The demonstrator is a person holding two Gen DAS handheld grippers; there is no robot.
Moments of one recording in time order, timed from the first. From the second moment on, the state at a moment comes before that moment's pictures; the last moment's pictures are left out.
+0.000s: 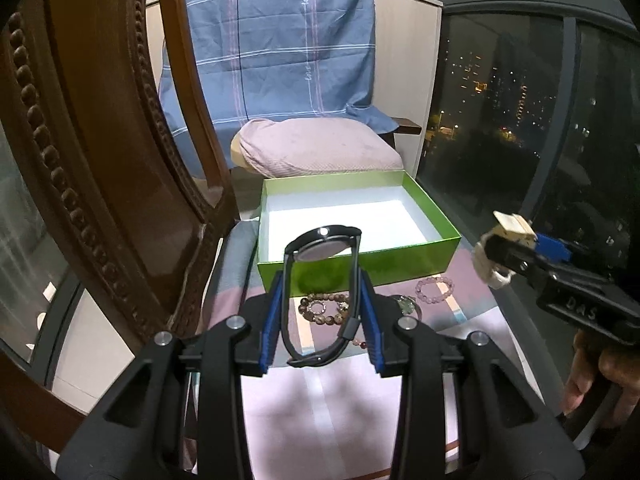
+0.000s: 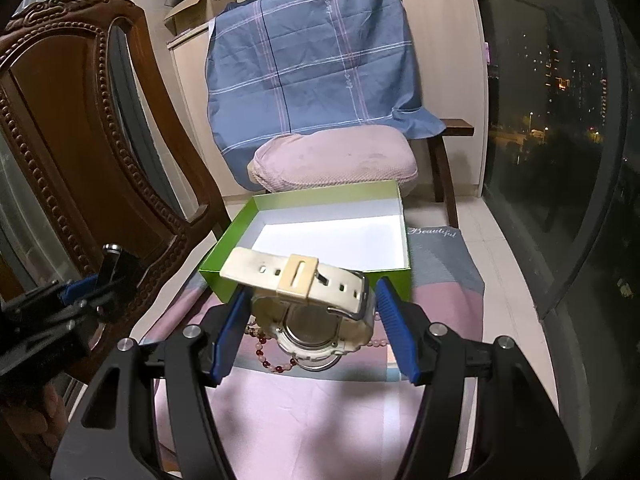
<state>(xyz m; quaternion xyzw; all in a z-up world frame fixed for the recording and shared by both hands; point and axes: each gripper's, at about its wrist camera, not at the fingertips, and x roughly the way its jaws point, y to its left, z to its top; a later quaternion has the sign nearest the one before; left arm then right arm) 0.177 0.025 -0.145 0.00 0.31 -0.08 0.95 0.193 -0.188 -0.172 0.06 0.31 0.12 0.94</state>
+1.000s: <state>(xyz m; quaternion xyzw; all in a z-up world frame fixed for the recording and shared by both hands) 0.202 0.024 -0.160 -0.02 0.35 -0.08 0.93 0.202 -0.174 -0.189 0.04 0.32 0.11 0.94</state>
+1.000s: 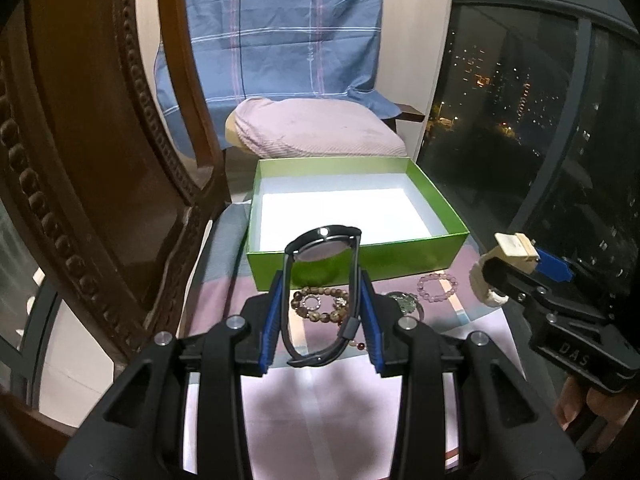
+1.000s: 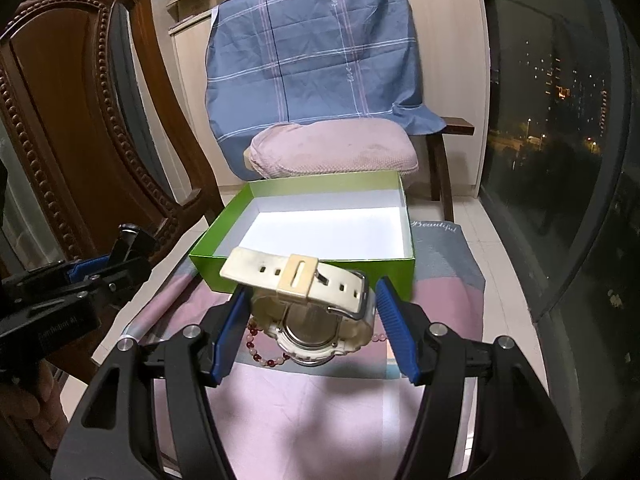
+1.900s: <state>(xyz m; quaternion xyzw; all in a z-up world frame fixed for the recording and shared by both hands) 0.439 0.003 -0.207 -0.02 0.46 -0.07 0.89 0.434 -0.160 -0.215 0.03 0.41 0.07 0.91</state>
